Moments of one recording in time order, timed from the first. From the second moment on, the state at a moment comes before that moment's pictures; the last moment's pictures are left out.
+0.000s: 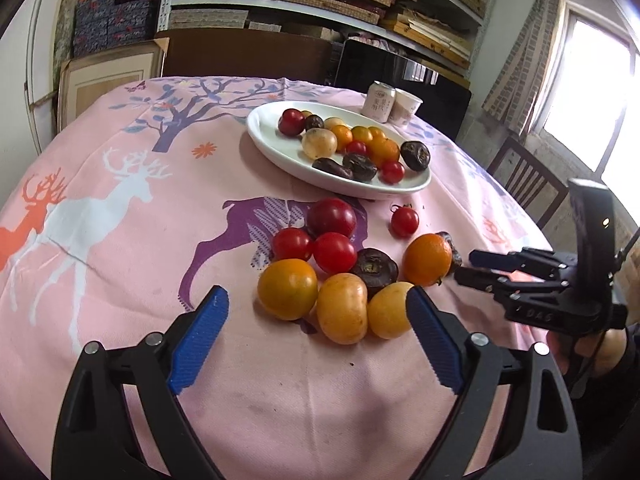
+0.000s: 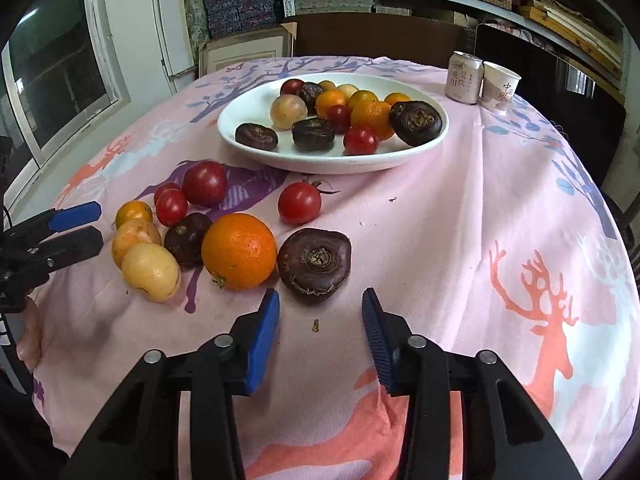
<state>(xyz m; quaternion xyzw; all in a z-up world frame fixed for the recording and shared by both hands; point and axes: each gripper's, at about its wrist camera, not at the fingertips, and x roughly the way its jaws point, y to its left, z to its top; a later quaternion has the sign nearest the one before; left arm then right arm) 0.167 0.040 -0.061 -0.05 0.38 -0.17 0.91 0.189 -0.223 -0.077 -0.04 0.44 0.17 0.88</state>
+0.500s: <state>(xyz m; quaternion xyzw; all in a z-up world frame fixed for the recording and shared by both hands) 0.163 0.013 -0.067 0.00 0.39 -0.22 0.89 0.216 -0.230 -0.078 0.01 0.42 0.16 0.89</state>
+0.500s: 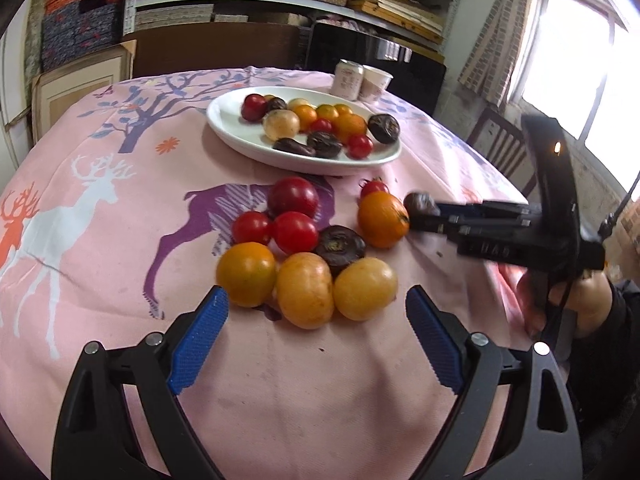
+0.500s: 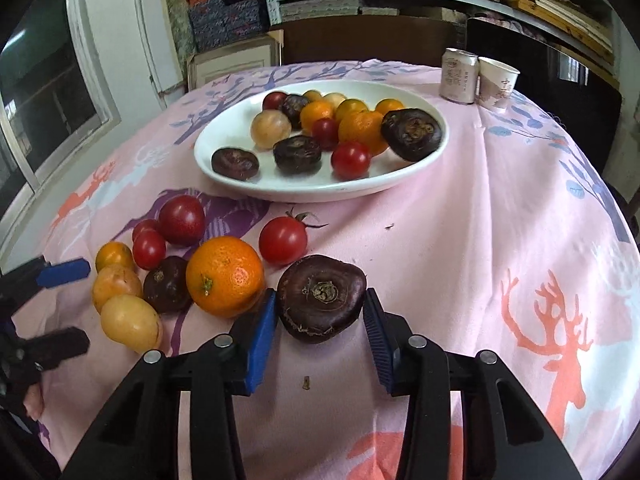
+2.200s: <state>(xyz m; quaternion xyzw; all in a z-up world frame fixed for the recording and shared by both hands) 0.202 -0.094 -0.085 0.07 0.44 -0.25 0.86 0.199 -0.291 -0.085 0.17 0.42 0.19 0.87</state>
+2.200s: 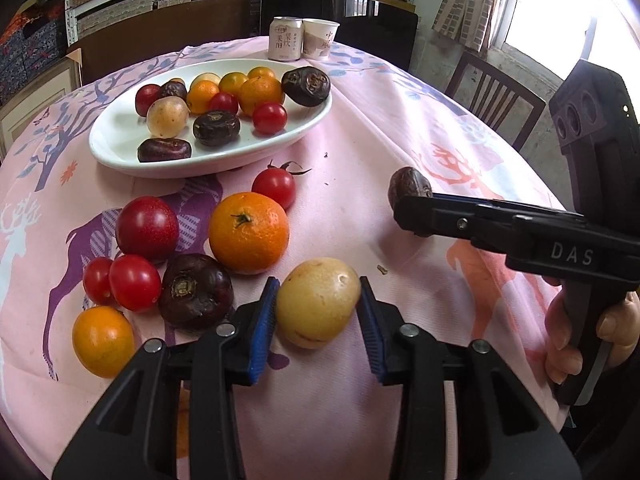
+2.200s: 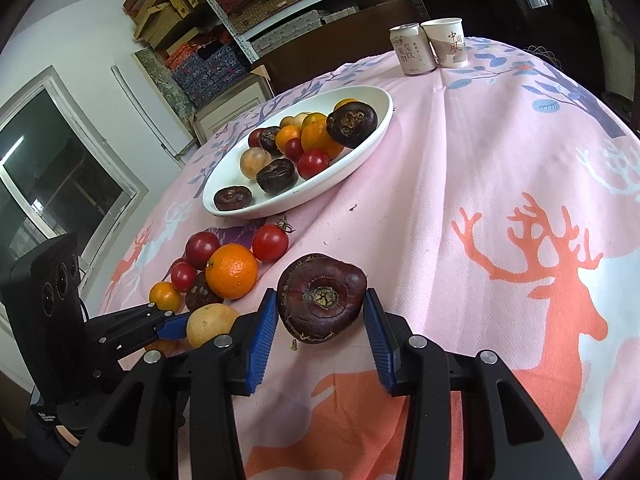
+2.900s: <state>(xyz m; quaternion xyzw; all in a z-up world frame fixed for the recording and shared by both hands) 0.203 -0.098 -0.089 0.07 0.45 -0.25 0.85 0.199 -0.282 -0.076 0.10 0.42 0.15 0.89</state>
